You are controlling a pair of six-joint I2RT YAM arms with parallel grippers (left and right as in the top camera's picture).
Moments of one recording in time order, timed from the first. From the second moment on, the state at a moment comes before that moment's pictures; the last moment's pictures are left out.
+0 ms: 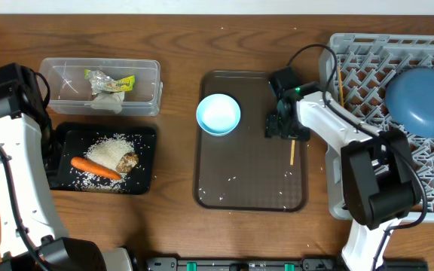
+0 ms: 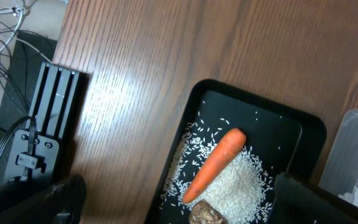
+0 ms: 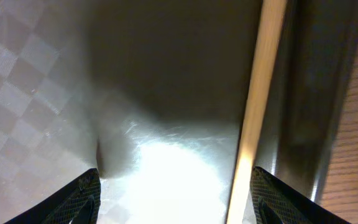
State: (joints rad) left arm 0.39 1.51 1.52 -1.54 -0.41 -1.46; right arm 0.37 2.00 1.34 -0.82 0.04 0.49
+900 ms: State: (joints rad) left arm 0.39 1.51 1.52 -1.54 -0.41 -1.46; right arm 0.38 2.02 1.34 -0.76 0.12 0.60
